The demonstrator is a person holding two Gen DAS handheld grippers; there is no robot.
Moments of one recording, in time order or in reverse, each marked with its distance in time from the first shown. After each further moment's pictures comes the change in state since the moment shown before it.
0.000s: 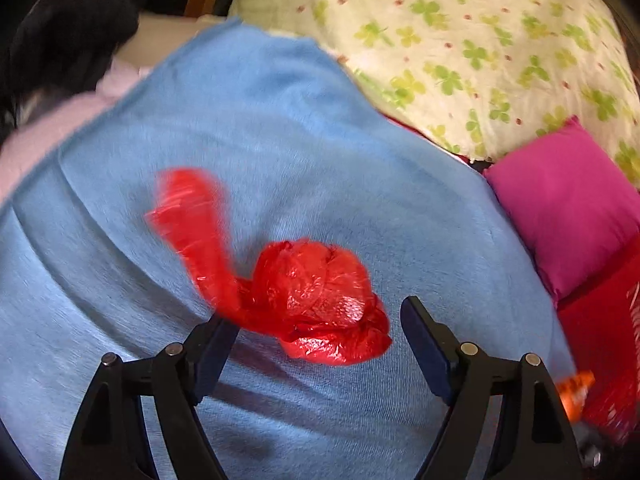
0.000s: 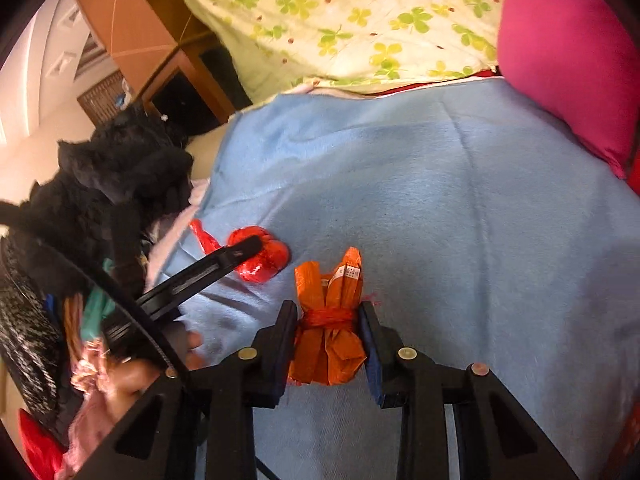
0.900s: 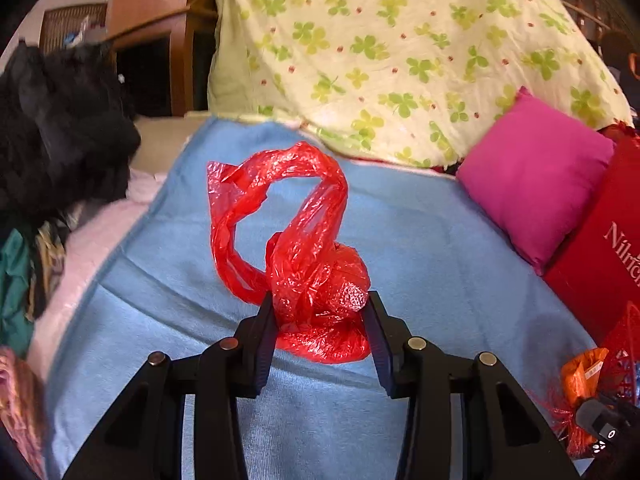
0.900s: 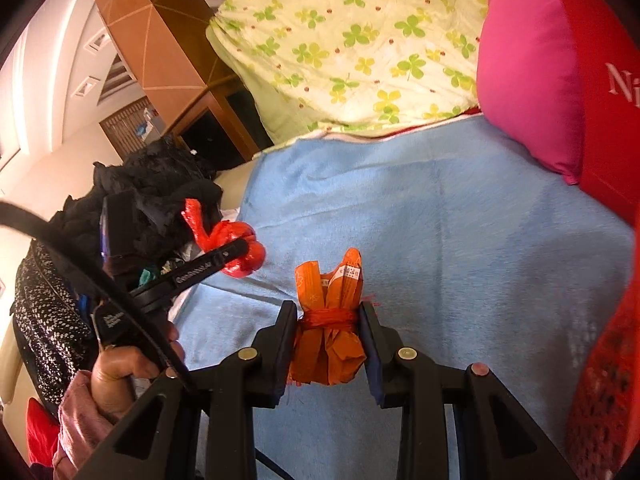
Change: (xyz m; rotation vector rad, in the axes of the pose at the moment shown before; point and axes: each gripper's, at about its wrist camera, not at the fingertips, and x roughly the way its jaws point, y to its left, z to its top) left arm -0.129 -0.078 -0.024 0.283 -0.192 0.128; right arm -0.099 -0.008 -0.036 -0.021 -0.154 0.060
